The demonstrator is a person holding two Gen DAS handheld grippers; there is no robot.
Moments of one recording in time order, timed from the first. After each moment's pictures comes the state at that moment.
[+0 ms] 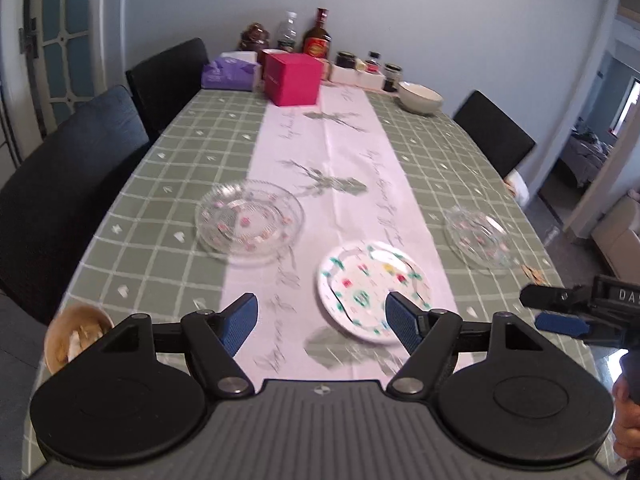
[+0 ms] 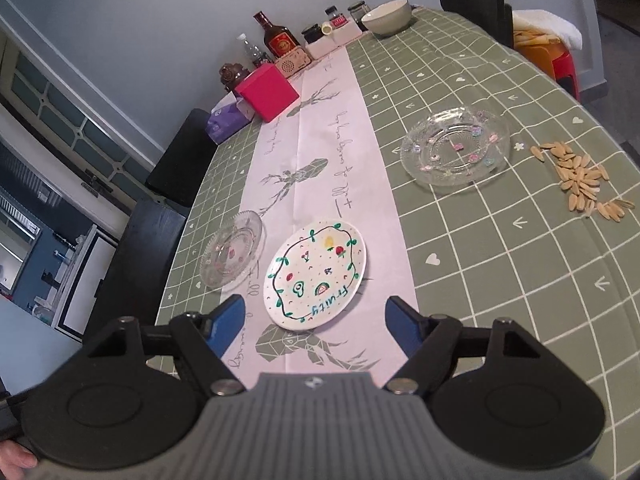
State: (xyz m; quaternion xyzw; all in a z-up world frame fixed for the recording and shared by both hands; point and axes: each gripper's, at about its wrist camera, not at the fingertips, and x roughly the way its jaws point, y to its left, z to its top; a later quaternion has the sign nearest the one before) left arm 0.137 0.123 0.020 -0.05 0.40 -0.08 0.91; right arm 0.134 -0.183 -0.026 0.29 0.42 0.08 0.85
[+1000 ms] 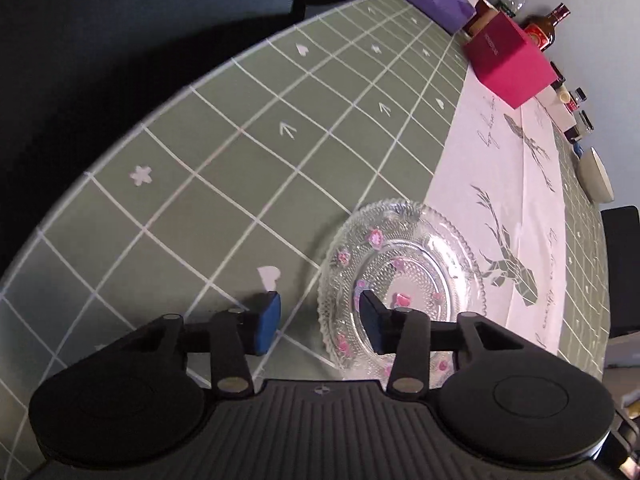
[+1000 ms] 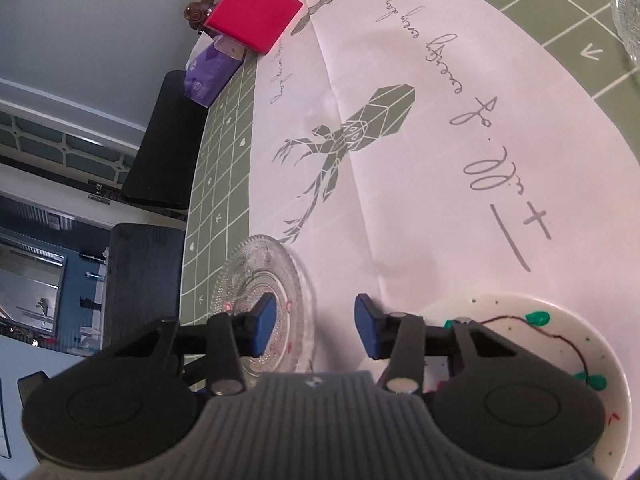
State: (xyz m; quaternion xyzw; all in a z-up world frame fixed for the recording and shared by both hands) left arm 0.339 0.248 -0.107 -0.29 0.53 0.06 0.80; right arm 0.362 -0.082 -0.155 0.41 0.49 0.13 0.76
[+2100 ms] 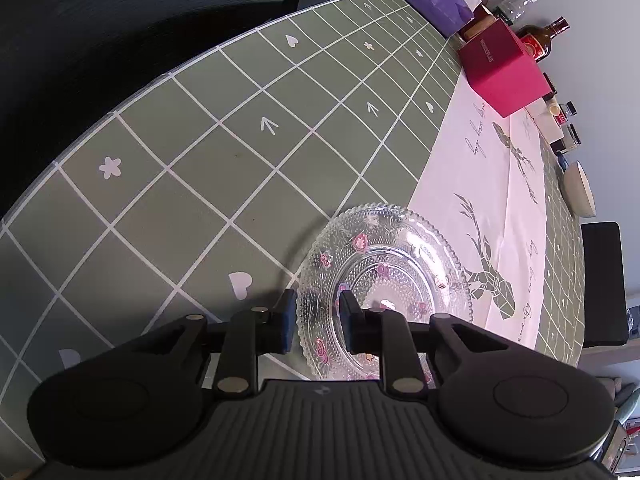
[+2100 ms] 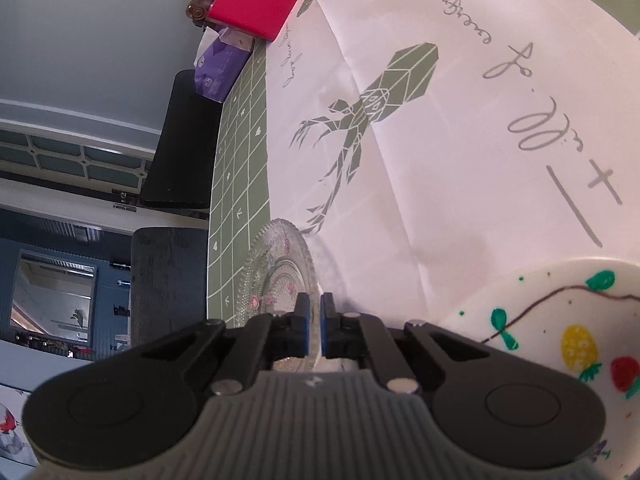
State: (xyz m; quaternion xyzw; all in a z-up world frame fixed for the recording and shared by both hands) left arm 0.347 0.250 -0.115 -0.33 0.52 0.05 0.79; right arm 0.363 -0.070 -0.174 0.47 0.48 0.15 0.72
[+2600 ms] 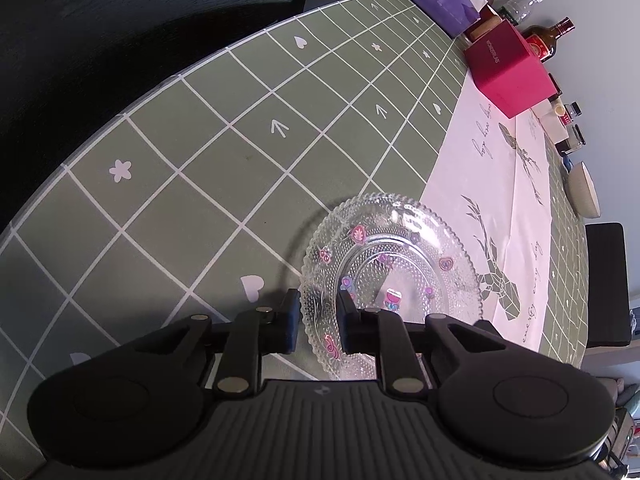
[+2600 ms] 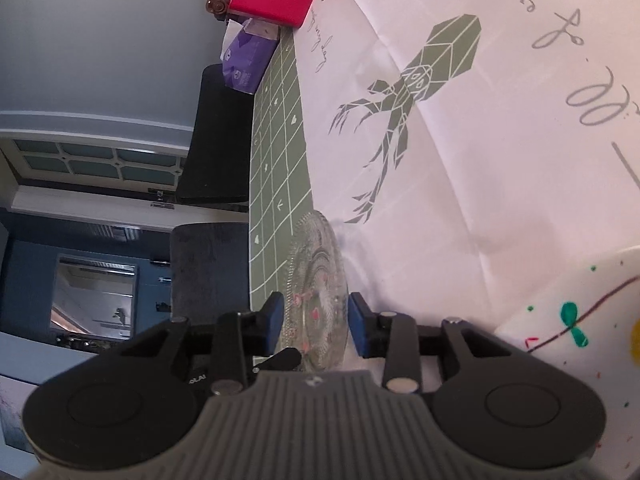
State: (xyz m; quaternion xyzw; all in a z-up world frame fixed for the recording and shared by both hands) left arm 0.346 0.254 -0.115 -0.32 0.52 0.05 0.79; right arm 0.375 -0.053 -0.170 0.49 0.47 0.19 0.71
